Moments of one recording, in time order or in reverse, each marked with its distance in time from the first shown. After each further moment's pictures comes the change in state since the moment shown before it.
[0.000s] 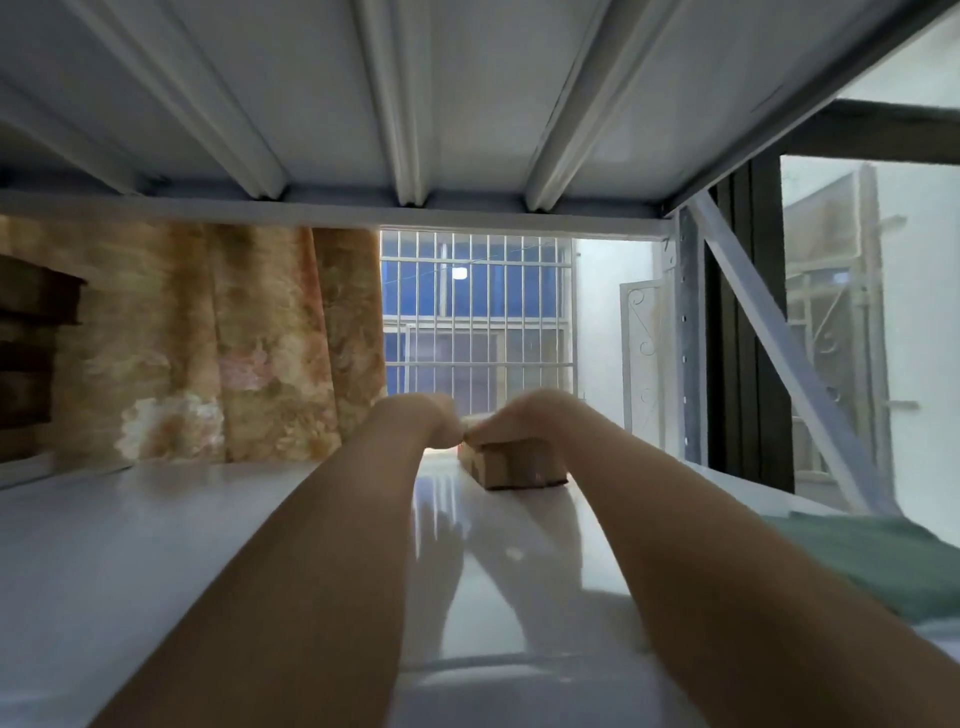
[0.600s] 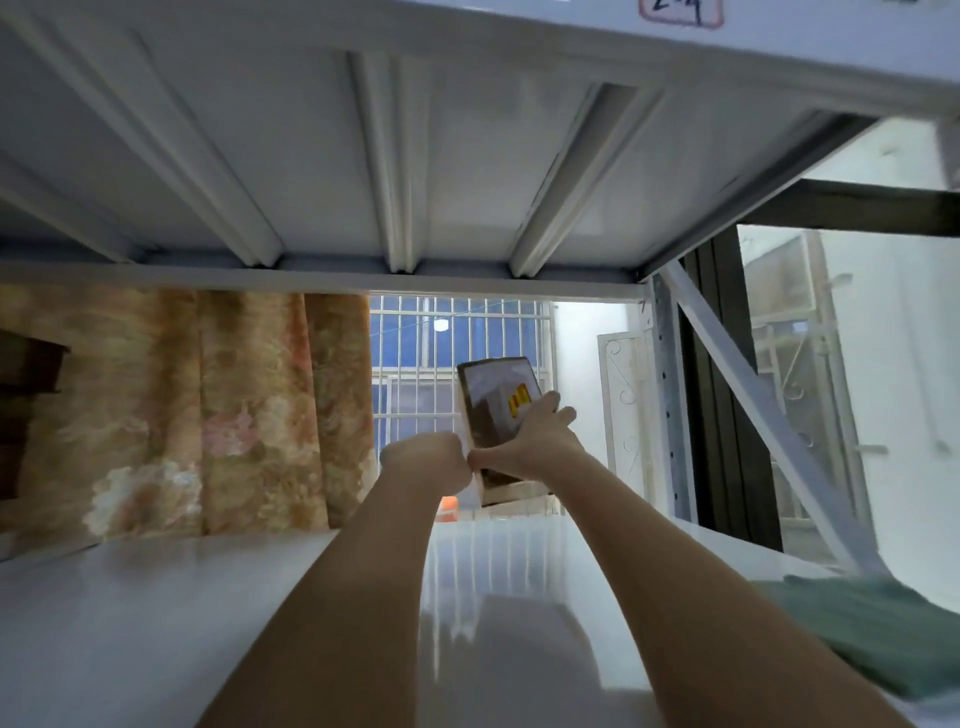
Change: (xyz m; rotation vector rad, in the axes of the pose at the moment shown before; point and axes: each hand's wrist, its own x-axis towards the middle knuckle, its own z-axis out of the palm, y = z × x) left_hand 0.008 0.006 -0.011 -0.060 0.222 0.025; right_hand -0.004 0.012 -0.011 0.369 0.556 -0.077
